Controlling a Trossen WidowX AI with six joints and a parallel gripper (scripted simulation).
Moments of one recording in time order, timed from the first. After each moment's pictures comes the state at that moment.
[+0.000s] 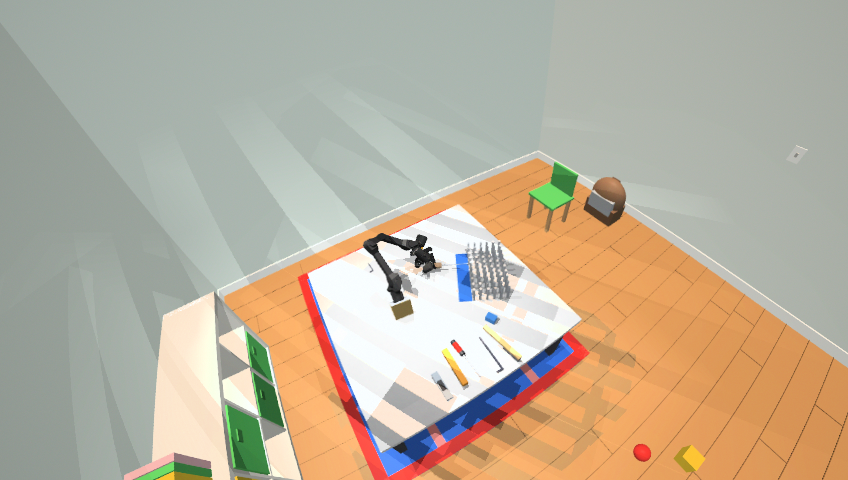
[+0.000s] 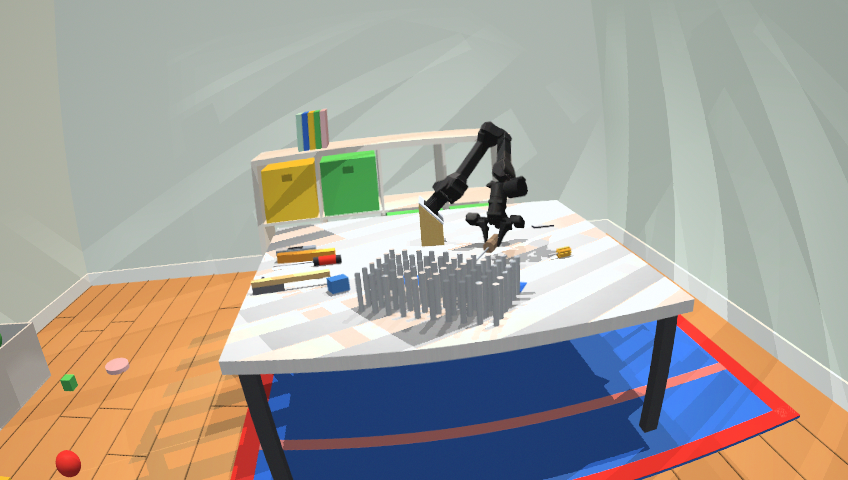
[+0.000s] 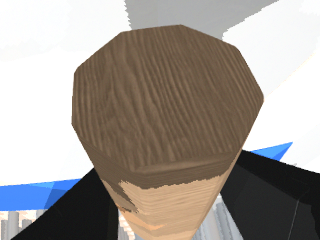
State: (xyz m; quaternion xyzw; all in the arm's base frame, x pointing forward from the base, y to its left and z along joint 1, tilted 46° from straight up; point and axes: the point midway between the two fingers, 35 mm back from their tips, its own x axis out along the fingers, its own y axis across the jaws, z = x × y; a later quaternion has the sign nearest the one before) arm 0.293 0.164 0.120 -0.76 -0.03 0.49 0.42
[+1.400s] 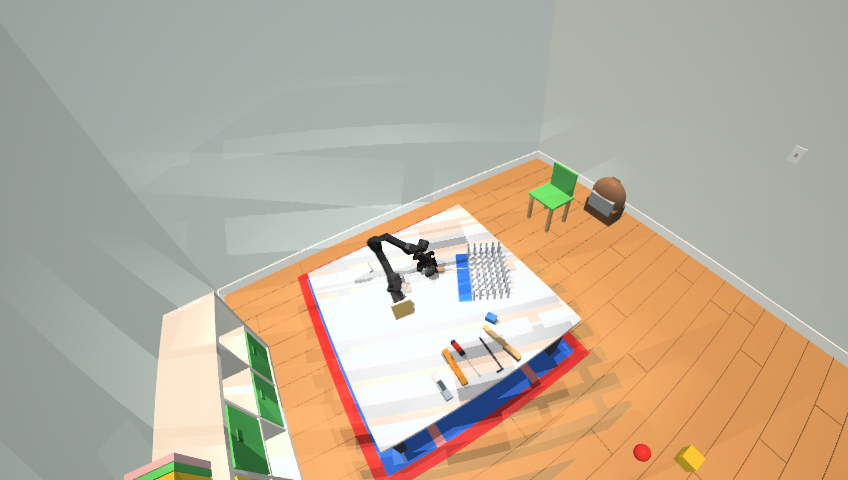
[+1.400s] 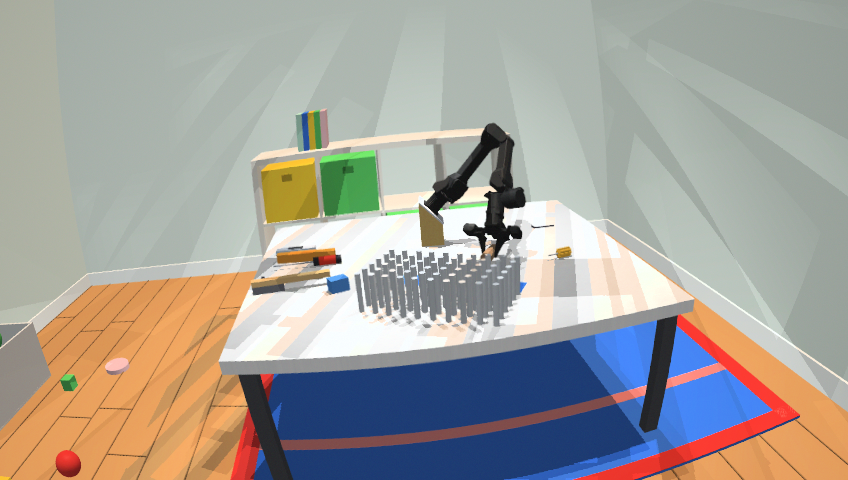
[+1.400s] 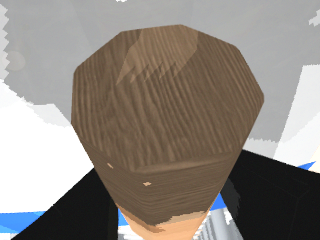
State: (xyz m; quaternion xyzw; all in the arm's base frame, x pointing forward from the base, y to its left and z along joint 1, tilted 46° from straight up) arm 0.299 0.180 0.090 -0.76 -0.02 0.50 0.42
